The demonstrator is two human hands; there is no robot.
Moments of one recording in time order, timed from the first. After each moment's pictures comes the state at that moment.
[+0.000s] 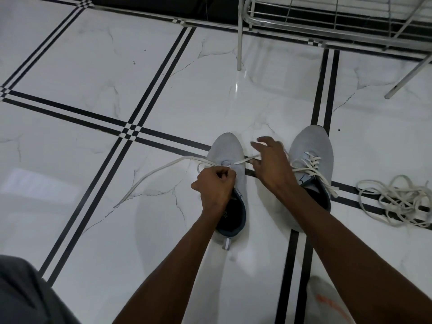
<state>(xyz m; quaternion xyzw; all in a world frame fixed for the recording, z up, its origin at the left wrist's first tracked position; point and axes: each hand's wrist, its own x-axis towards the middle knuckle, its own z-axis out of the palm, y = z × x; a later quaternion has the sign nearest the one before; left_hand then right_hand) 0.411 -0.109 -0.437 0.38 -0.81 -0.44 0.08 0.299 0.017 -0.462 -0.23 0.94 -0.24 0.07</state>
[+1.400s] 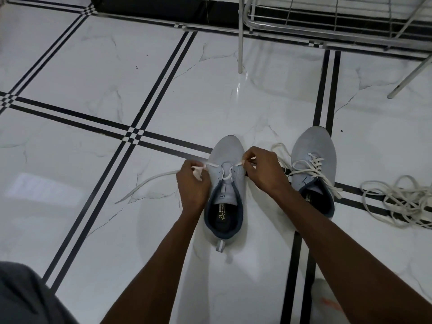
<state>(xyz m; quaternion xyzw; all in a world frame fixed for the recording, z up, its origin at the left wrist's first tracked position) 0.429 -0.171 -0.470 0.34 -0.80 -0.46 0.19 0.313 -0.002 -0.457 -0.22 0.87 -0.42 0.11</state>
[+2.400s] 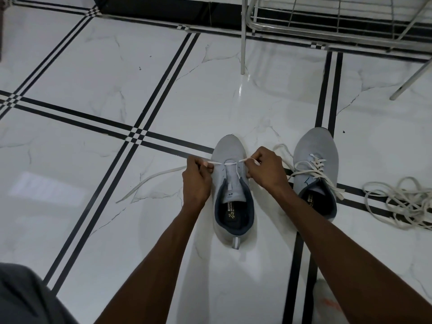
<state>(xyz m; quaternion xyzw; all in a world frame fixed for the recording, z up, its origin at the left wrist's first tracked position) 0.417 -0.177 -0.466 0.34 -0.80 -0.47 0.12 0.321 -0.011 -0.444 -0.05 0.87 -0.46 0.17</state>
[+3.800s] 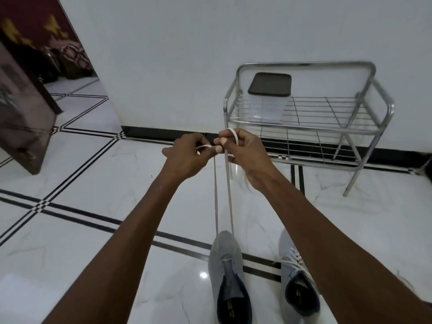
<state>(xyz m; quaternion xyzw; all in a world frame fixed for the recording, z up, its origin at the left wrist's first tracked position) 0.286 -0.221 -0.116 0.10 -0.93 -0.30 0.17 0.233 -0.064 -0.127 -0.16 0.67 -0.71 0.12</state>
